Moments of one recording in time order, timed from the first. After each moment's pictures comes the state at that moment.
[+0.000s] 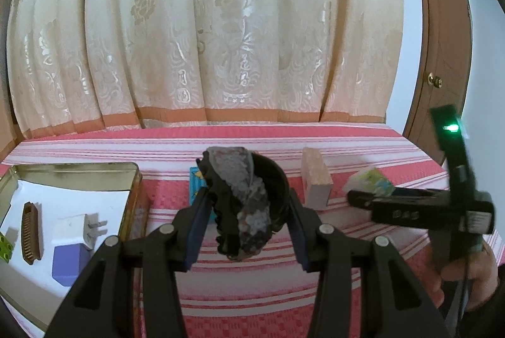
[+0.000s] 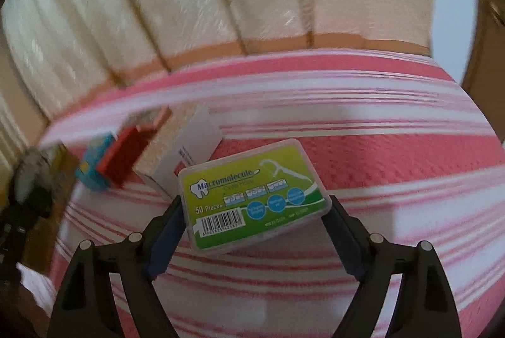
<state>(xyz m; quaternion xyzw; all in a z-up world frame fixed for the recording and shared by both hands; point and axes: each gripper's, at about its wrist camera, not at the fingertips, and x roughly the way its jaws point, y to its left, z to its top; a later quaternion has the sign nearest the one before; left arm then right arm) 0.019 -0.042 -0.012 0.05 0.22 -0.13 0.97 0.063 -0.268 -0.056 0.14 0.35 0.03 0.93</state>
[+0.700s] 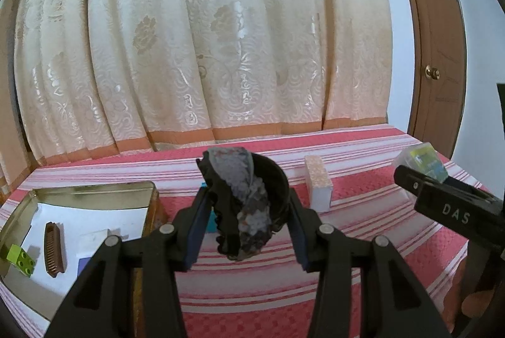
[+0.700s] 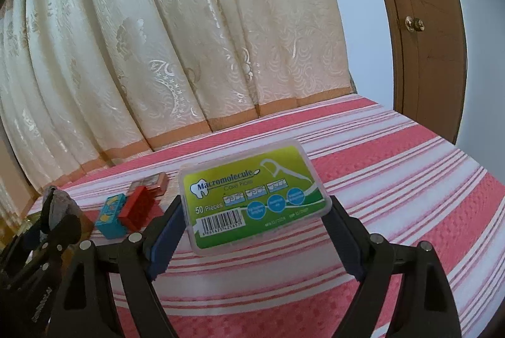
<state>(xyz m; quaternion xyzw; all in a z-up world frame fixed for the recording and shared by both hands) -0.004 -0.041 -0.006 0.09 0.17 -0.11 0.97 -0.031 -0.251 -0.030 0.18 0.20 -0.10 0.96</state>
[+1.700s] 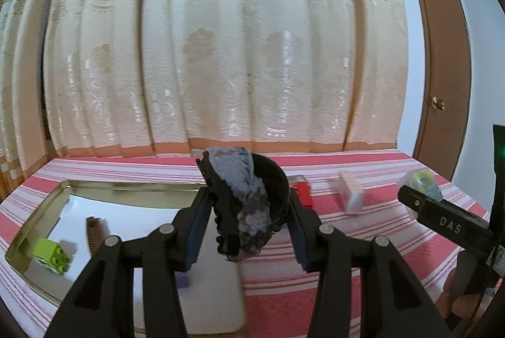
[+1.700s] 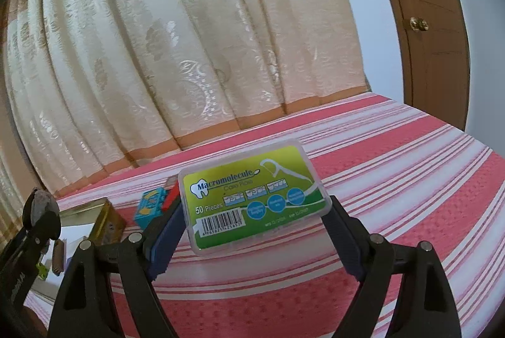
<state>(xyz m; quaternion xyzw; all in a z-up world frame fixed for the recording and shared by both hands) -0.026 0.049 0.017 0.04 0.14 -0.10 0.98 -0.047 -0.190 -0.025 0.19 0.18 -0.08 0.96</state>
